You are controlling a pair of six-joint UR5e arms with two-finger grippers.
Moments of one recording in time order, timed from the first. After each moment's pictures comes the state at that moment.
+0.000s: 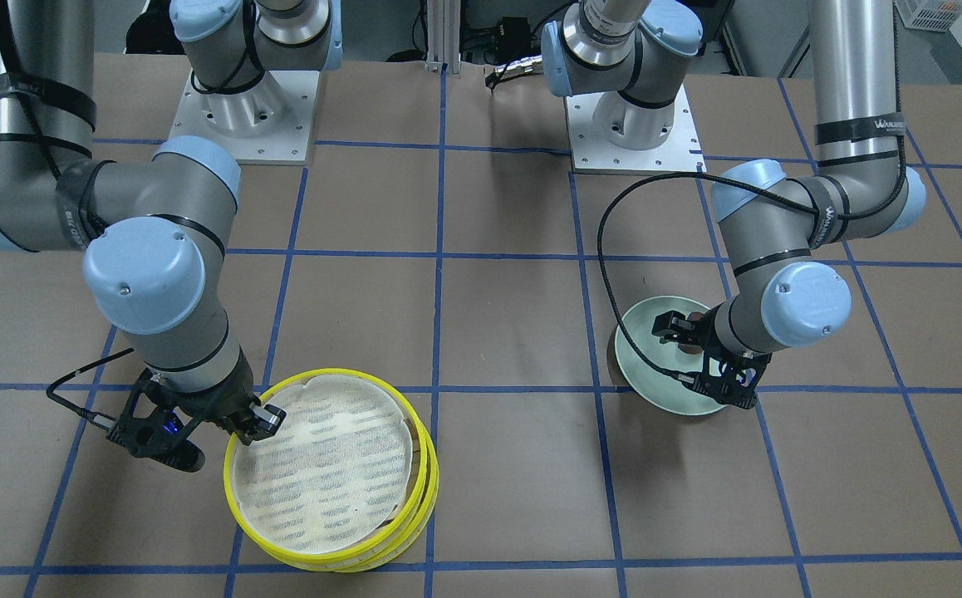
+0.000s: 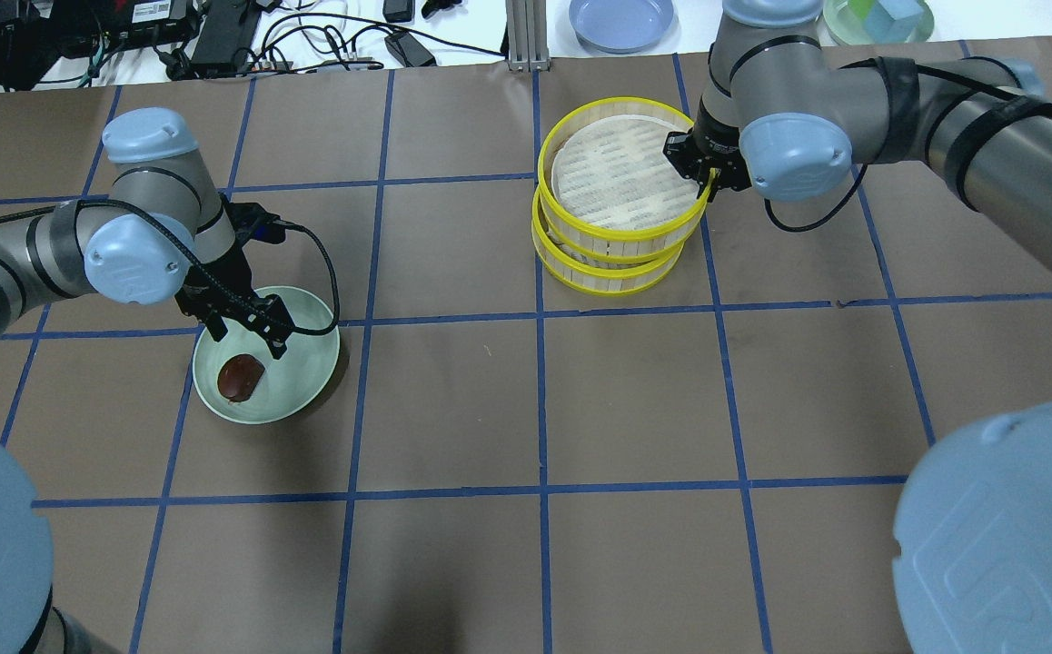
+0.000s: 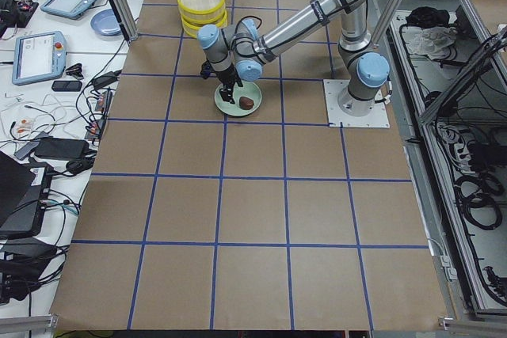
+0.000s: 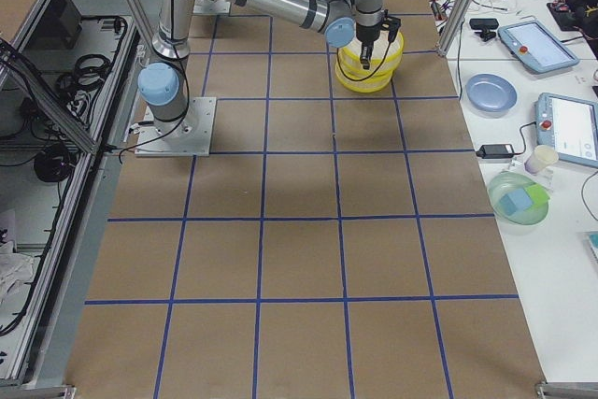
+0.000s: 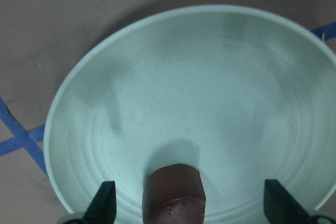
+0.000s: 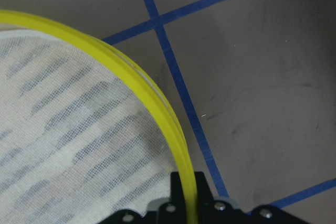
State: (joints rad) left arm -1.36 -1.95 -1.85 -1.20 1.70 0.53; right arm 1.62 -1.13 1.57 -2.11 -1.61 0.43
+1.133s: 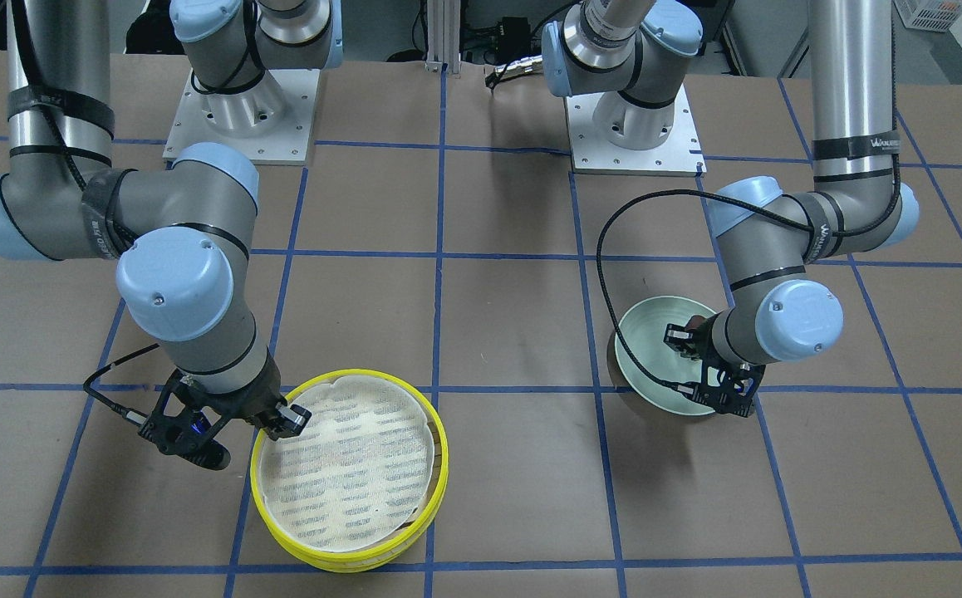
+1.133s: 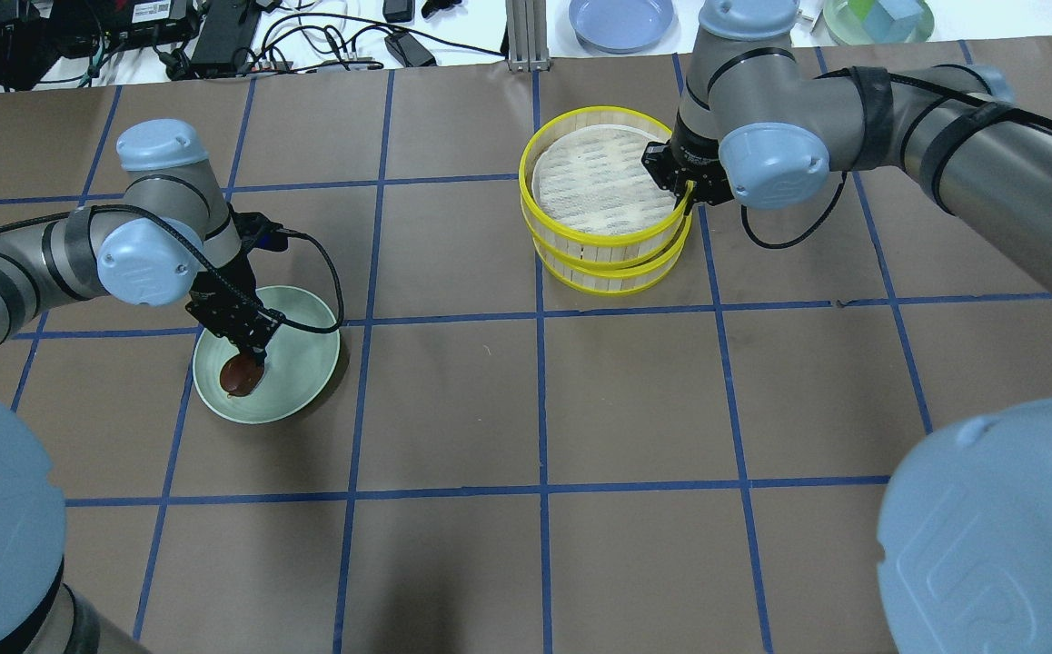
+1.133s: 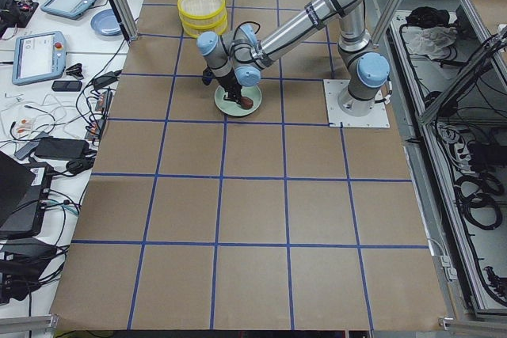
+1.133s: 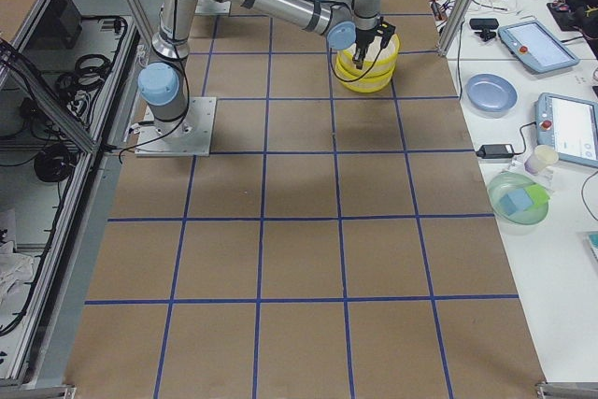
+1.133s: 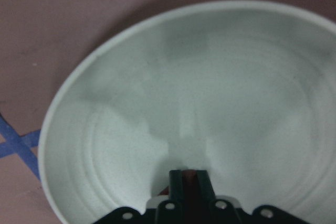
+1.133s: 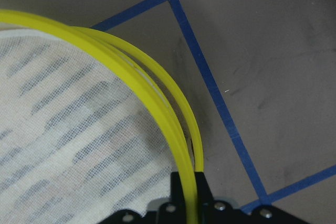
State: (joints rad) left arm -1.36 -1.99 -1.82 -1.19 1.70 0.49; right arm 1.64 -1.12 1.57 -2.10 -1.58 0.50
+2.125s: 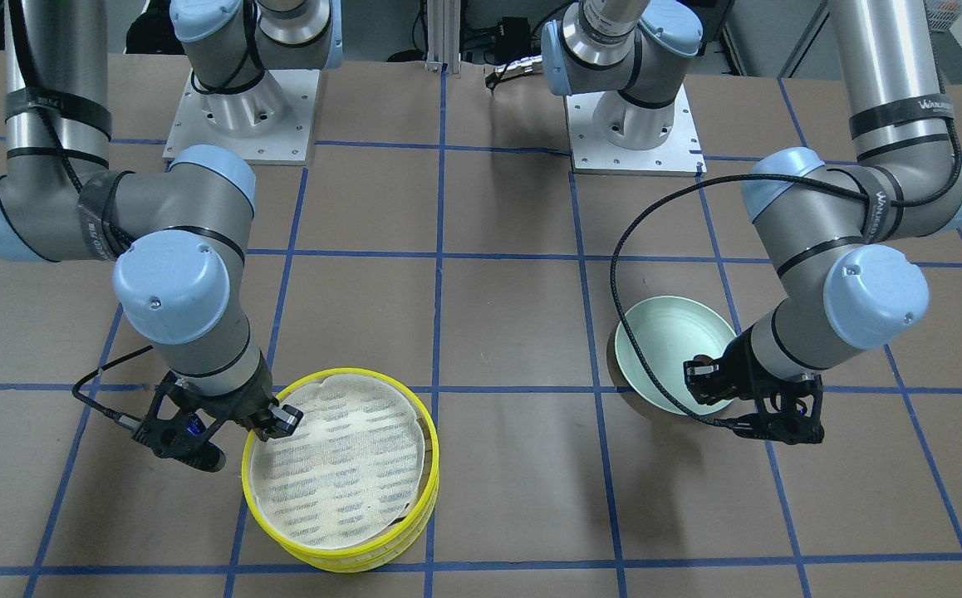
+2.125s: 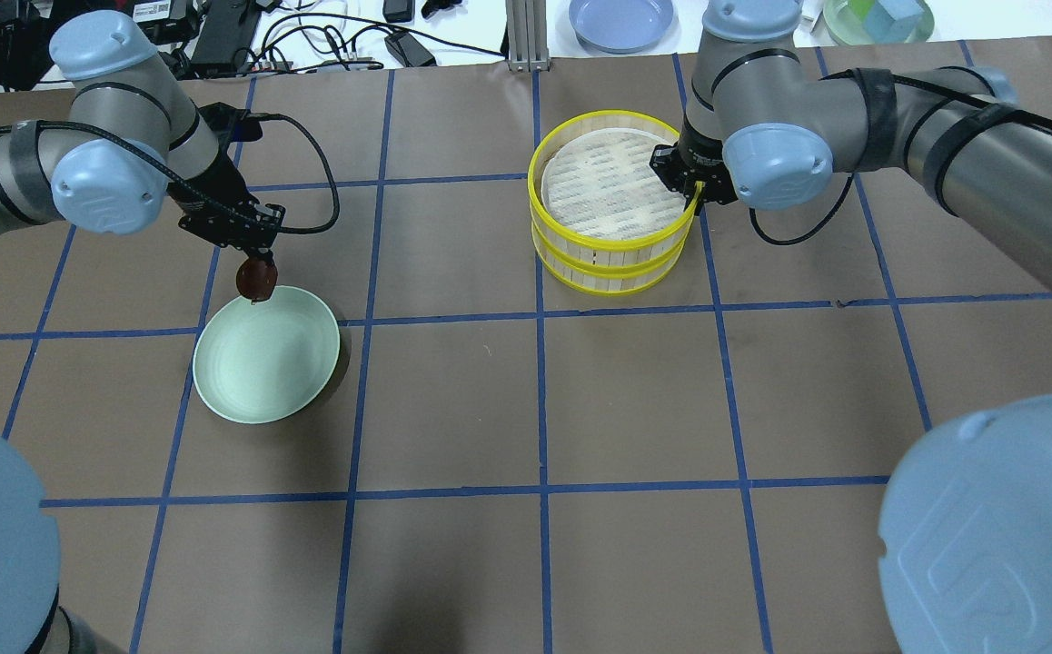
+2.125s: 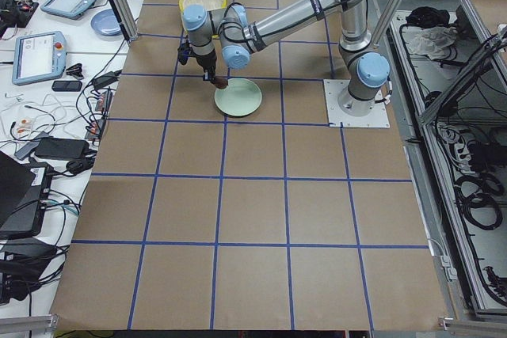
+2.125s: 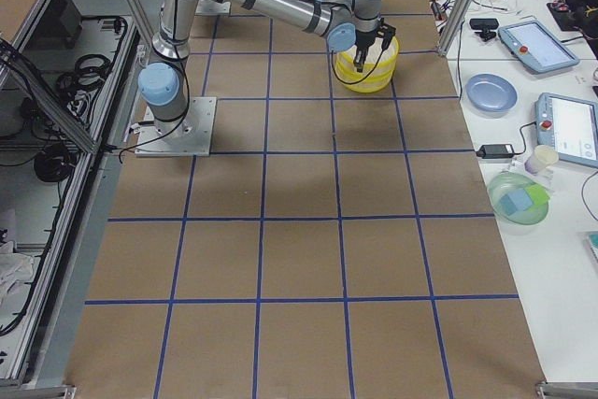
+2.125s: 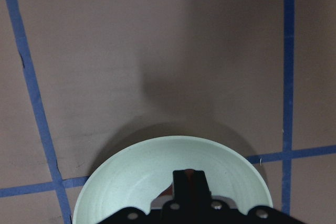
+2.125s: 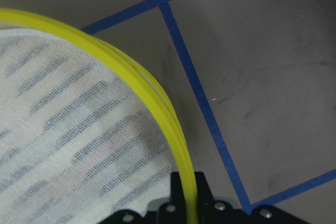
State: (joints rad) left arm -1.38 -1.95 -1.64 -1.18 1.55 0.25; right arm 1.64 -1.12 1.58 -2.11 -1.61 0.46
